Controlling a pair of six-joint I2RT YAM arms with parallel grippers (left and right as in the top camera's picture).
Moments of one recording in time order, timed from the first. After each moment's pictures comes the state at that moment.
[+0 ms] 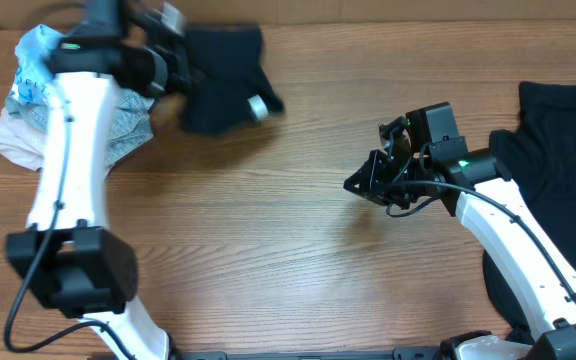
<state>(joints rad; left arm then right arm) 0.07 1.92 1.95 -1.04 0.62 -0.20 0.26 1.45 1.10 -0.78 -0.62 0.60</state>
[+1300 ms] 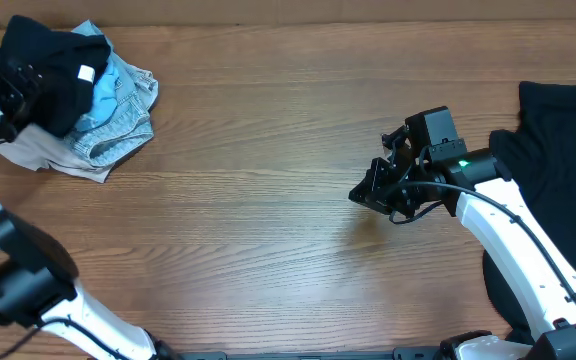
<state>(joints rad) 0.63 2.03 1.98 -1.01 0.64 -0.25 0.26 1.45 1.10 -0.87 -0.59 0.60</state>
